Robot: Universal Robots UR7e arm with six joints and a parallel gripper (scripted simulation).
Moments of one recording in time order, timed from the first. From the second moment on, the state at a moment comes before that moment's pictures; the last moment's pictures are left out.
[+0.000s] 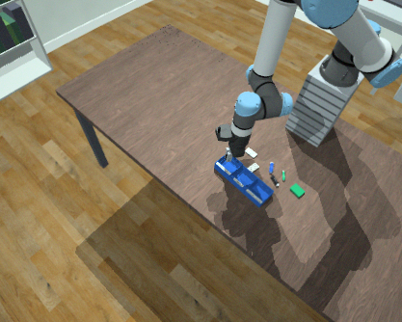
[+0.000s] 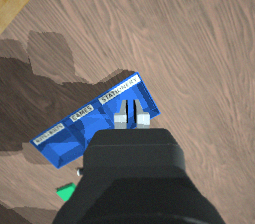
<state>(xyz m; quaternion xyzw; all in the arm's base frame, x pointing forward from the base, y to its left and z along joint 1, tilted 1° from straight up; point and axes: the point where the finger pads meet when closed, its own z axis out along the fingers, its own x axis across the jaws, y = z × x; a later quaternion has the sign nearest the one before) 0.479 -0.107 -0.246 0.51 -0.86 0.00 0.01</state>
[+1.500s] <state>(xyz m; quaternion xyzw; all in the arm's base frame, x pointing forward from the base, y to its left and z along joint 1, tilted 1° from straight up) 0.478 -0.106 -0.297 0.72 -0.69 -0.01 -0.01</state>
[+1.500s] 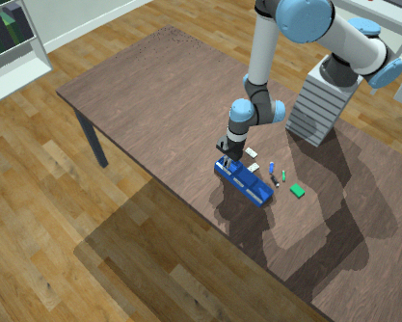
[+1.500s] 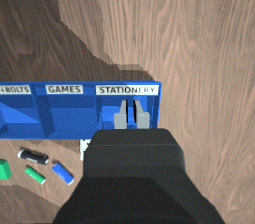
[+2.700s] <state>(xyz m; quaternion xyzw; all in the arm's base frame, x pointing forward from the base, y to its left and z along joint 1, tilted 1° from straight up) 0.479 -0.106 -0.298 0.72 -0.69 -0.01 -0.01</state>
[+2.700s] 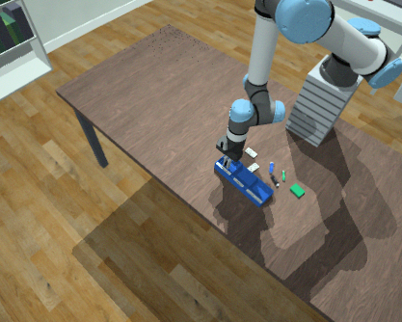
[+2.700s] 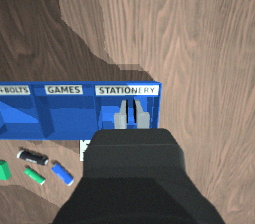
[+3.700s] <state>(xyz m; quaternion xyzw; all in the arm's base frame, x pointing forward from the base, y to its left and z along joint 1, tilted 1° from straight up) 0.479 -0.107 -0.278 0.72 -0.69 -0.01 -0.01</state>
